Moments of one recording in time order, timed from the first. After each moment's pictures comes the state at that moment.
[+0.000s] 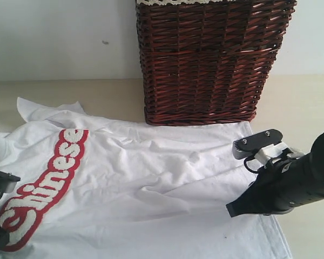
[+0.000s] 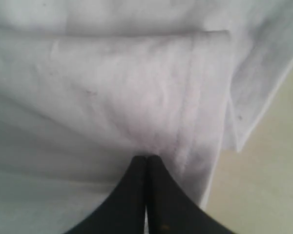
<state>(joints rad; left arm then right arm) -0.19 1.86 -0.82 0.10 1.06 0.08 0.38 1.71 -0.55 0.51 0.10 -0.49</state>
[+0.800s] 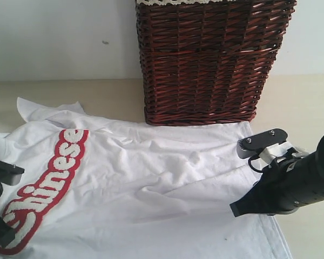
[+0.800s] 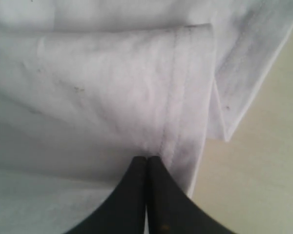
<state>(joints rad) -0.19 1.78 -0.77 0.03 0.91 0.20 0.36 1.69 -0.55 0.50 0.12 -0.49</state>
